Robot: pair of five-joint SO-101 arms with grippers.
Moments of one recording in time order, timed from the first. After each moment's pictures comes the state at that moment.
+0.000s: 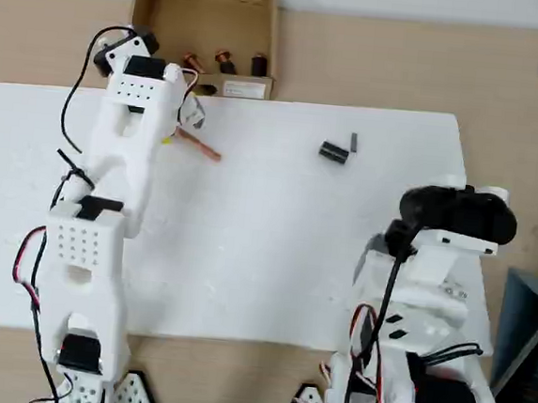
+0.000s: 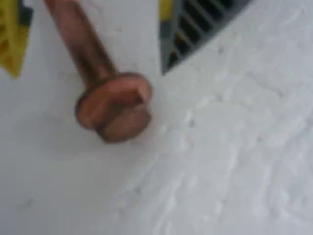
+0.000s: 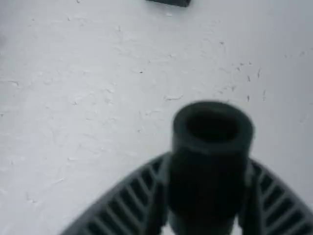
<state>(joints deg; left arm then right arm) 2.4 41.1 -33.1 76.0 30.5 1.2 -82.9 43.3 88.6 -18.8</state>
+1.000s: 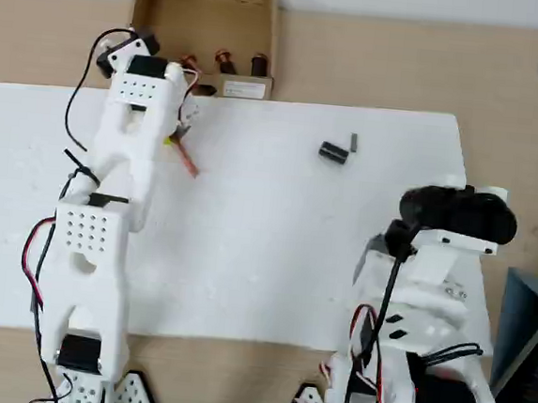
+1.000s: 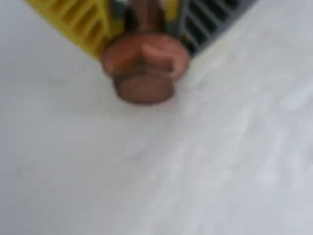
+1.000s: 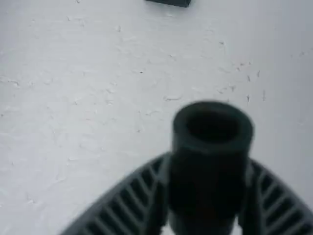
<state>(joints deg) 1.3 49.8 -44.5 81.9 30.7 1.2 -82.9 43.3 88.6 -18.8</state>
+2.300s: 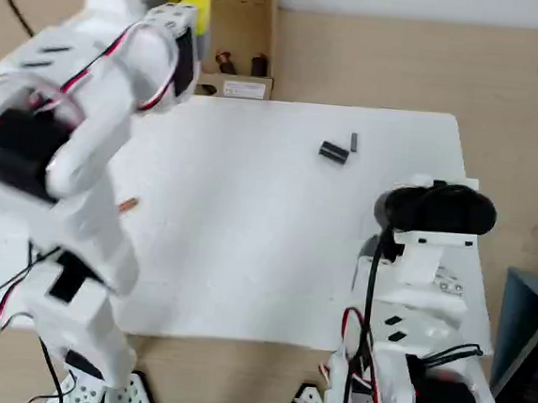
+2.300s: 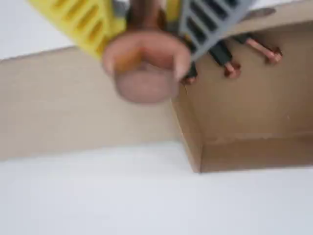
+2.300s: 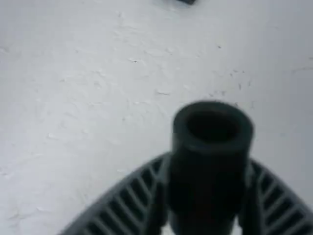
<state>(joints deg) 14.2 10.8 -88.7 100.4 -2.3 -0.3 -82.9 42.8 88.6 -8.7</state>
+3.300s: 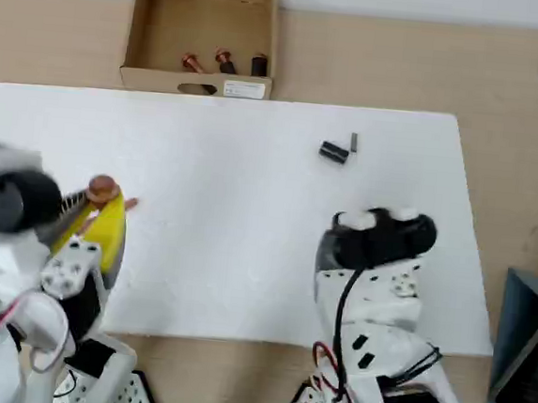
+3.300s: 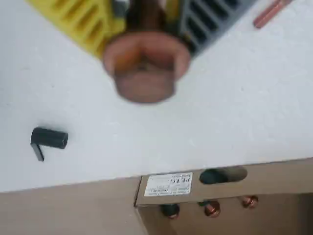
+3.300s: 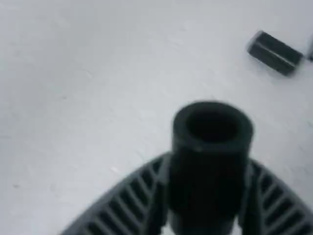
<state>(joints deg) 14.2 -75.5 12.9 89.9 -2.6 -16.3 -103.5 64.6 77.1 -8.7</state>
